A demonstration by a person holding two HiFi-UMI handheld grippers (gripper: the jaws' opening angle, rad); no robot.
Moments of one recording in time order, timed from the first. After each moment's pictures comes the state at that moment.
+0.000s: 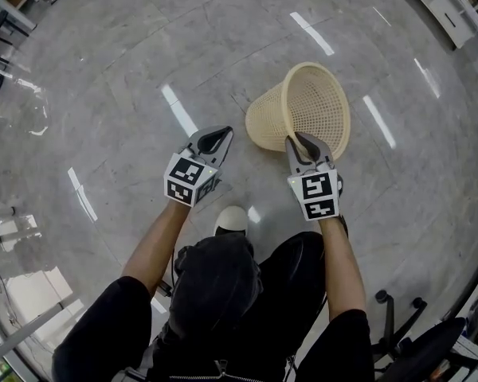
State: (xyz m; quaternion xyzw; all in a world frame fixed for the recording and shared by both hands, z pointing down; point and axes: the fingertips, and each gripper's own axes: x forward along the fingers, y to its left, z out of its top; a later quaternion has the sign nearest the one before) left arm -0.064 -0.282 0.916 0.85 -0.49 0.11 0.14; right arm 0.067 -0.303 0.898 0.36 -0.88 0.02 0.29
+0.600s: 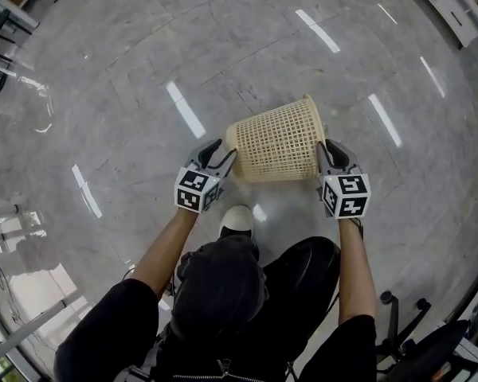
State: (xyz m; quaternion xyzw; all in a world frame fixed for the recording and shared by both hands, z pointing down) left arm -0.079 -0.247 1.010 0.82 -0.51 0.14 0.22; right arm 0.138 -0.316 0.939 0.42 -0.86 0.14 0.27
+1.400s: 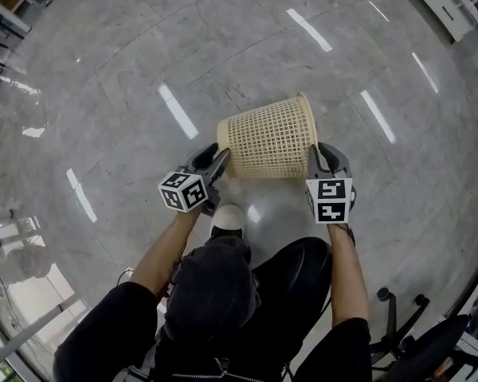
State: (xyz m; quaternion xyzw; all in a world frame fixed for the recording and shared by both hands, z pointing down) left arm -0.065 -0.246 1.012 0.78 -0.51 -0.06 0.35; right arm 0.154 -0.301 0.938 0.45 -0.82 0.07 0.34
